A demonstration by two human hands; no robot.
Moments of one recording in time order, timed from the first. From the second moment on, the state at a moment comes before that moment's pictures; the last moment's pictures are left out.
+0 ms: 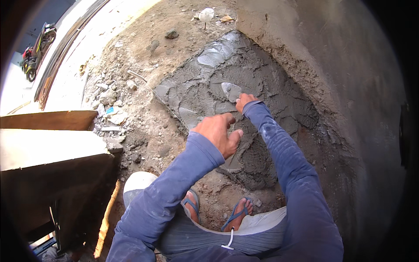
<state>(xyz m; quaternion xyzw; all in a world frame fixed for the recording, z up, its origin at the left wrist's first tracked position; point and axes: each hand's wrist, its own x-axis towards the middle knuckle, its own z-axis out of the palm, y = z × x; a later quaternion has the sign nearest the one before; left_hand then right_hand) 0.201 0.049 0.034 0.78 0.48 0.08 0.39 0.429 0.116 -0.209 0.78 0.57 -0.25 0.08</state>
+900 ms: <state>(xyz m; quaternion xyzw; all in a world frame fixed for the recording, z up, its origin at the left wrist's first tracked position) 0.198 0.157 -0.011 0.53 0.51 0.46 0.50 0.536 0.014 -0.176 0.84 0.07 -0.50 -0.18</state>
